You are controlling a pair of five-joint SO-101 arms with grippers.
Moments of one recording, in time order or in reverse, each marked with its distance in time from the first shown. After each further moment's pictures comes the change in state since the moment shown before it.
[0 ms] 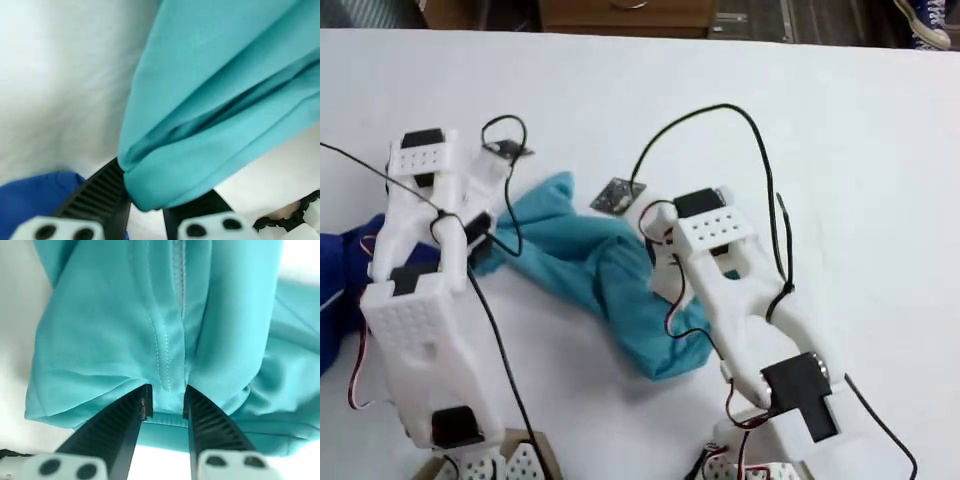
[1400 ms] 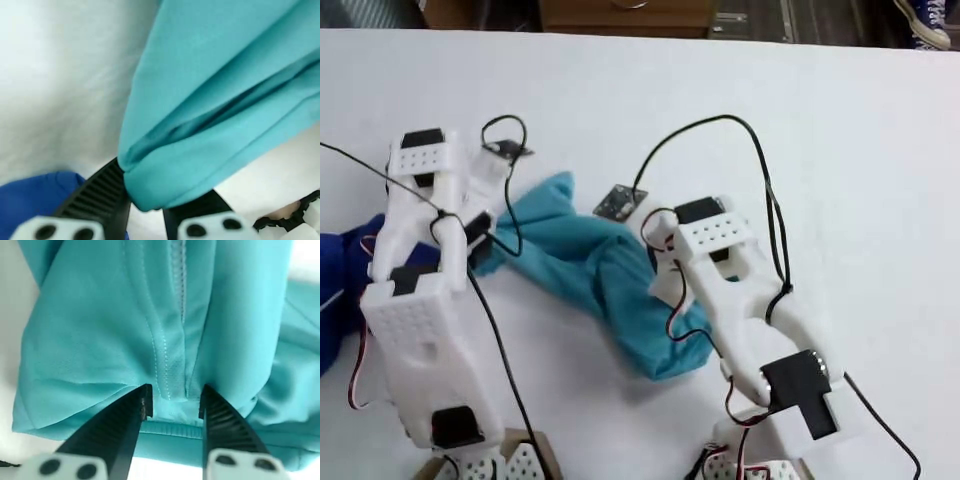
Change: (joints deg) left arm 0.0 0.0 0.0 0.0 0.0; right arm 0.4 0.4 4.2 -5.1 0.0
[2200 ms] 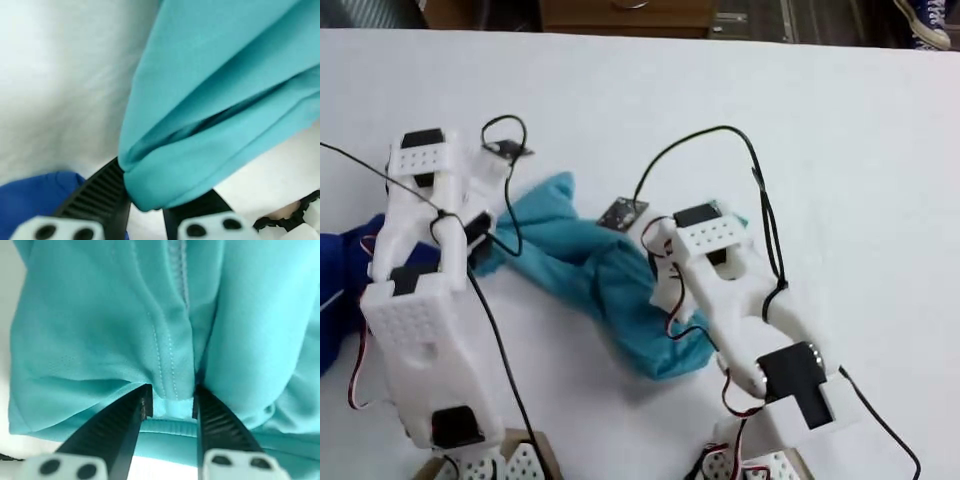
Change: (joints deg) left arm 0.0 0.0 0.0 0.0 0.0; right arm 0.2 2.5 2.4 -1.0 0.0
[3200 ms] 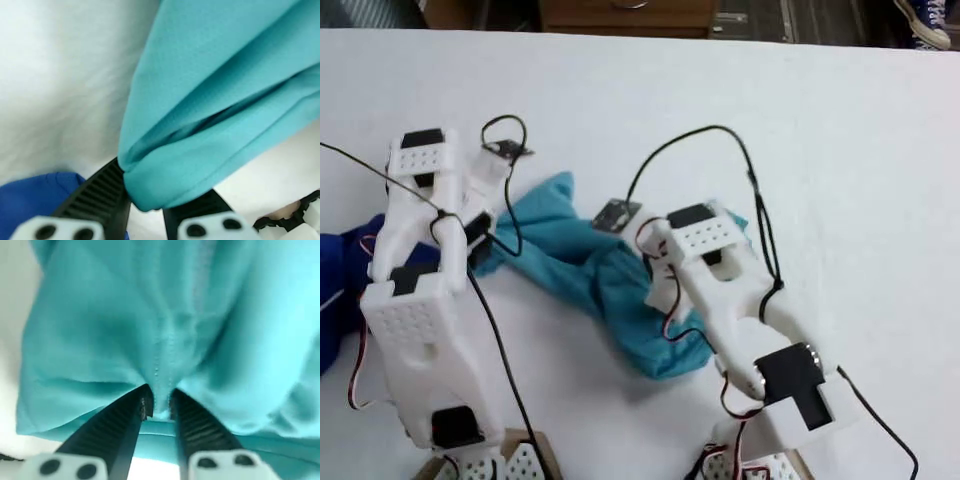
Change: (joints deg) left arm 0.0 0.0 0.0 0.0 0.0; right arm -0.8 -0.1 -1.2 0.5 0.0
